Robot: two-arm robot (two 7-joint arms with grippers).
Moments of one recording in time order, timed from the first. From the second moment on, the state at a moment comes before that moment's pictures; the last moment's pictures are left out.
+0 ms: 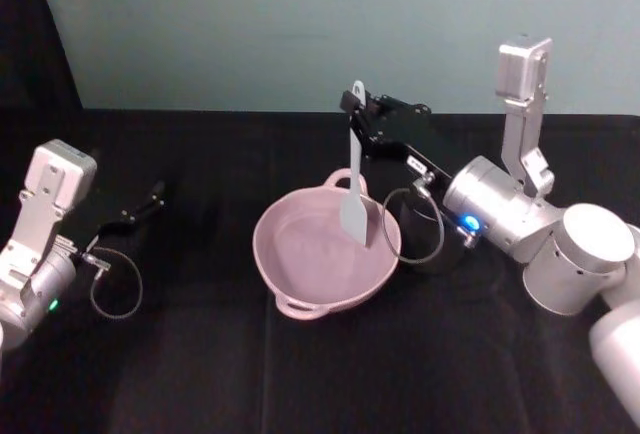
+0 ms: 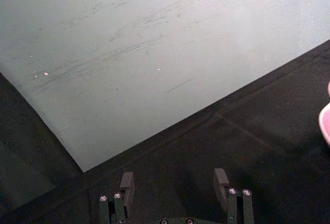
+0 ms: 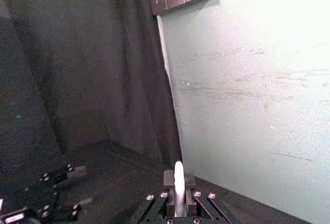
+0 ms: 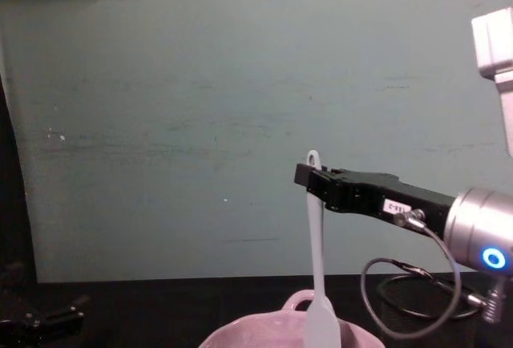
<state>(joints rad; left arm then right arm) -0.20 0.60 0.45 -1.41 -0.25 -0.12 0.03 0.42 0.26 -0.41 -1.29 0.51 -0.07 0.47</state>
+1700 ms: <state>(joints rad) -0.20 0.60 0.45 -1.41 -0.25 -0.12 0.03 0.46 0.20 -0.42 -1.21 0.51 -0.10 0.49</state>
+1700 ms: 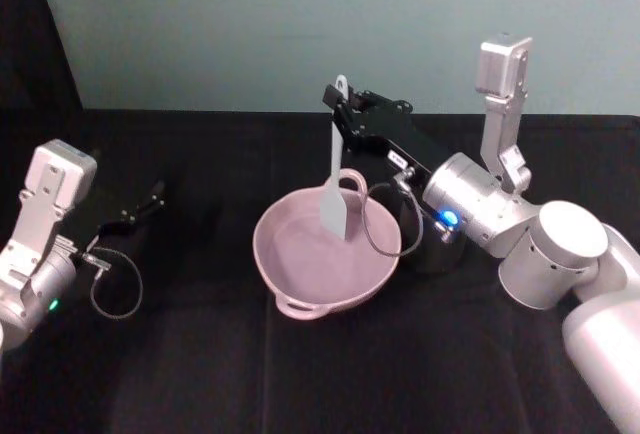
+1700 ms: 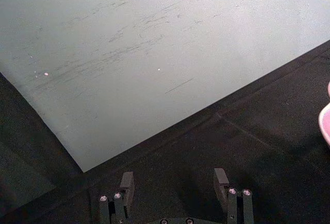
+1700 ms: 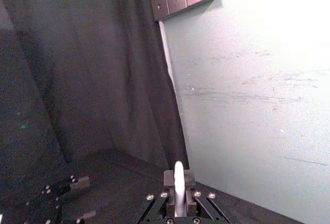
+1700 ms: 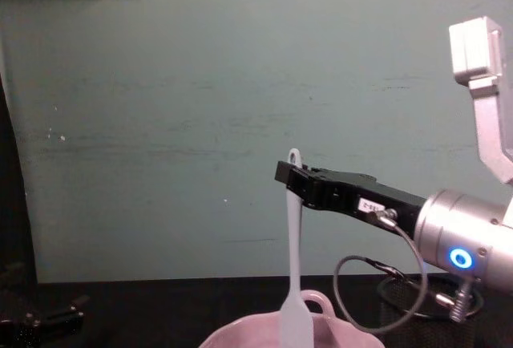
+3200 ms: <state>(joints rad) -0.20 0.60 0.45 -1.41 -0.25 -0.12 0.03 0.52 0.15 -0.45 -1.13 0.49 -0.10 0.50</state>
